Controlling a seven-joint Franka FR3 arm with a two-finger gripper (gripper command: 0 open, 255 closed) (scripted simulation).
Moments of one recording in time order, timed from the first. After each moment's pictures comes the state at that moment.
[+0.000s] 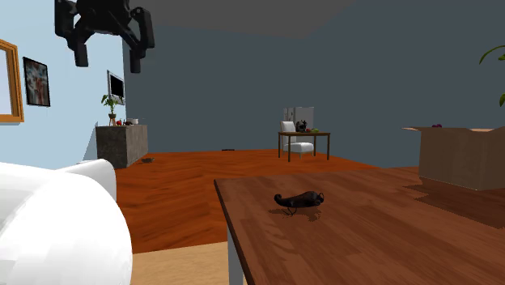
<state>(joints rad) 0.02 -0.82 -0.01 -2.28 0.07 1.70 0.15</state>
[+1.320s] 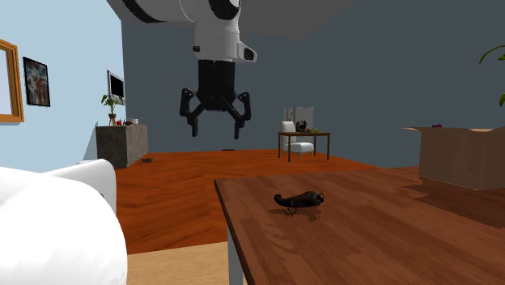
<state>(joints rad) -0.07 -0.50 -0.30 -2.35 -0.05 2.04 -0.17</state>
